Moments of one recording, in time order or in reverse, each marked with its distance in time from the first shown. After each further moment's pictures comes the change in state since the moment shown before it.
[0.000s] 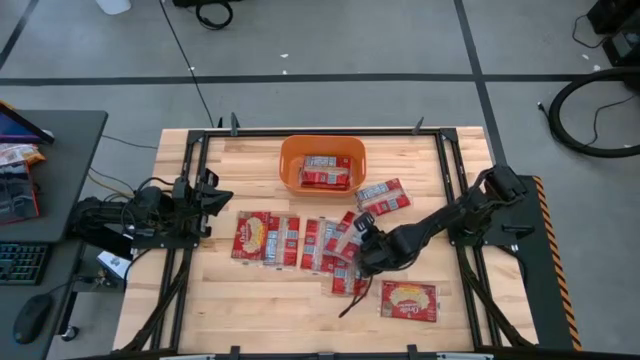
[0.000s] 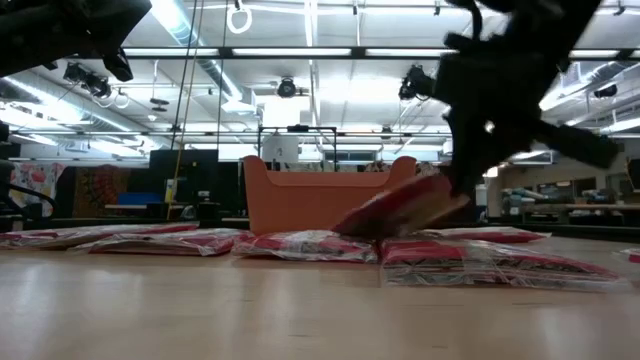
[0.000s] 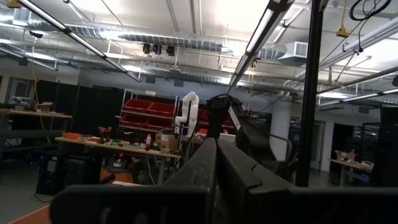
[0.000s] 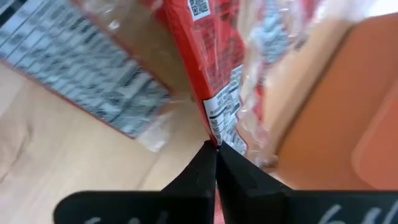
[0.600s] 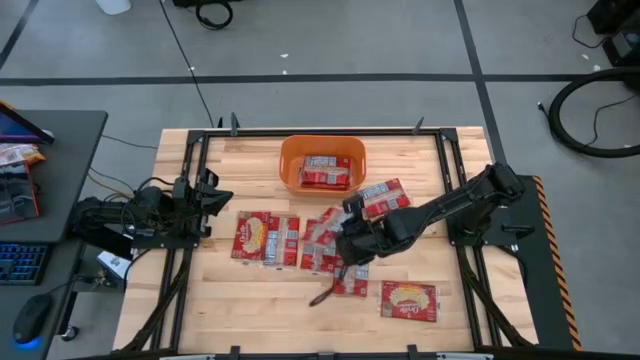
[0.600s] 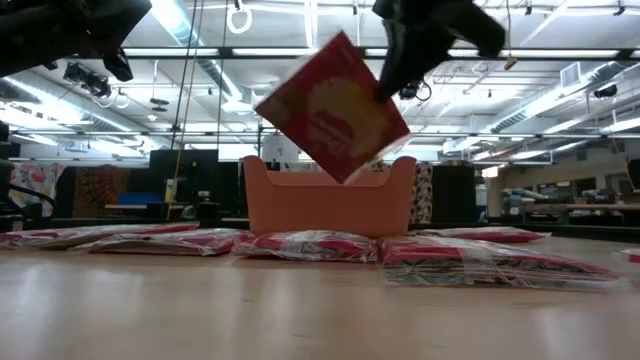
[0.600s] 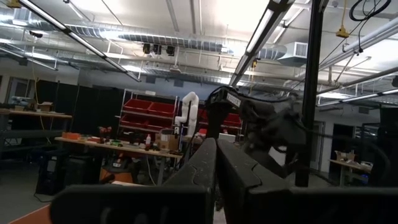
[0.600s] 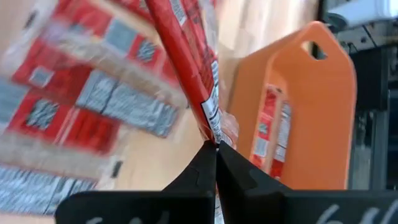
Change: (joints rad) left arm 0.000 0.000 0.000 0.001 0.000 0.000; right arm -0.069 0.000 0.350 -0.119 0.055 0.154
